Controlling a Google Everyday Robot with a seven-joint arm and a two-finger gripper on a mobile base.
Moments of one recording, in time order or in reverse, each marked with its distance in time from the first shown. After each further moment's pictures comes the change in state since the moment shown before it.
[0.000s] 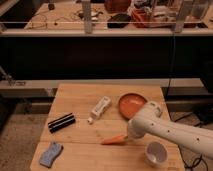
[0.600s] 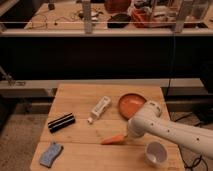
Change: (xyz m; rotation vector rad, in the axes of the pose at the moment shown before) arm 0.000 -0.004 -0.001 0.012 0.001 0.009
